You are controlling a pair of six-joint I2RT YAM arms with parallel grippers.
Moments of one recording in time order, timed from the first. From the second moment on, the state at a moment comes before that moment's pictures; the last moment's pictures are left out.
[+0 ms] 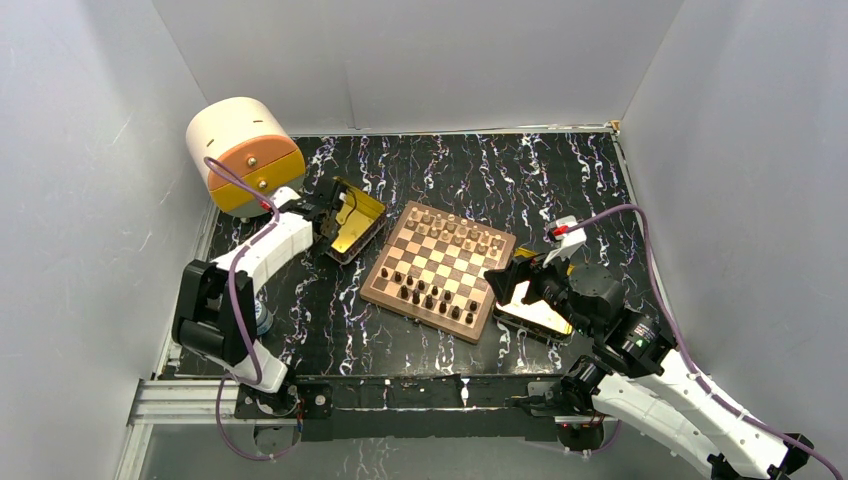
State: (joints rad) left arm -0.34 1.57 1.07 -0.70 -0.54 -1.24; right arm 0.85 0.50 0.67 -0.44 0.22 0.38
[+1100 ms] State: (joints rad) left arm -0.28 1.53 1.32 -0.70 -0.29 -0.10; right arm 0.85 0.48 0.67 -0.40 0.15 0.37
